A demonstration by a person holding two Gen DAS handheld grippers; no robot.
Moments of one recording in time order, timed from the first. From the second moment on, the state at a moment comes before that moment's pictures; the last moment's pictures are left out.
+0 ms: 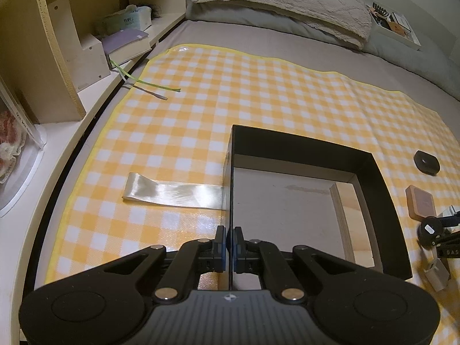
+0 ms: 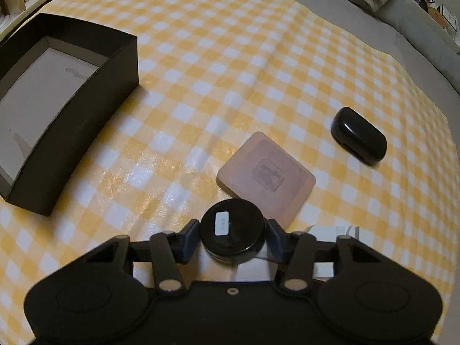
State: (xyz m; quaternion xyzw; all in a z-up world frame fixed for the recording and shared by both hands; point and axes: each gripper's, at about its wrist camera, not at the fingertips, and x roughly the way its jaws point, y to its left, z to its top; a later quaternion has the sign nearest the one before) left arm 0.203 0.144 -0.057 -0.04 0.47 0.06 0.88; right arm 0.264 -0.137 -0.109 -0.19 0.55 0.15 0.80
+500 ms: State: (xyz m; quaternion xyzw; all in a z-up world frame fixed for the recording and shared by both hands) left arm 0.203 0.145 -0.056 -0.05 0.48 0.06 0.88; right arm 0.258 -0.103 -0.024 0.00 0.47 0.25 0.85
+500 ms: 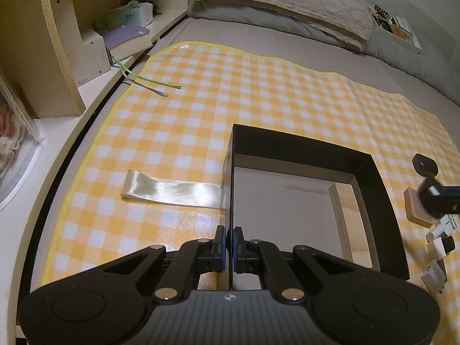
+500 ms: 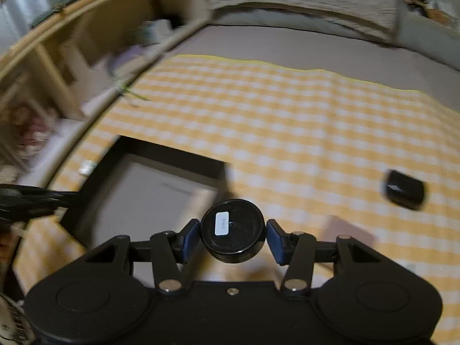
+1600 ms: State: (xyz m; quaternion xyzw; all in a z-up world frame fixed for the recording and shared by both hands) left arm 0.204 0.147 -0.057 -0.05 0.48 0.05 0.88; right arm 0.259 0.012 -0.068 -0.06 0.56 0.27 0.78
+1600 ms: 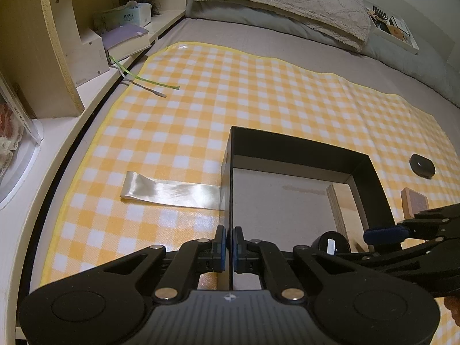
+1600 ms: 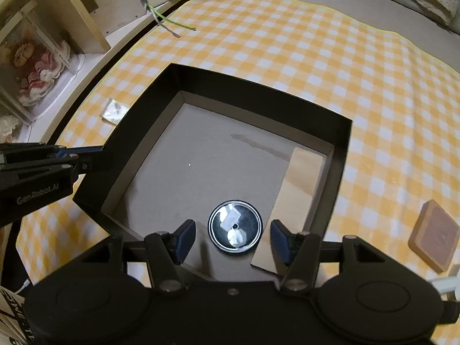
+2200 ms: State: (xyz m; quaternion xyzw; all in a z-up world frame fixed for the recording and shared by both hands) left arm 0.201 0.146 -0.056 -0.04 0.47 0.05 0.88; right arm 0.242 -0.060 0.012 0.04 0.42 0.27 0.87
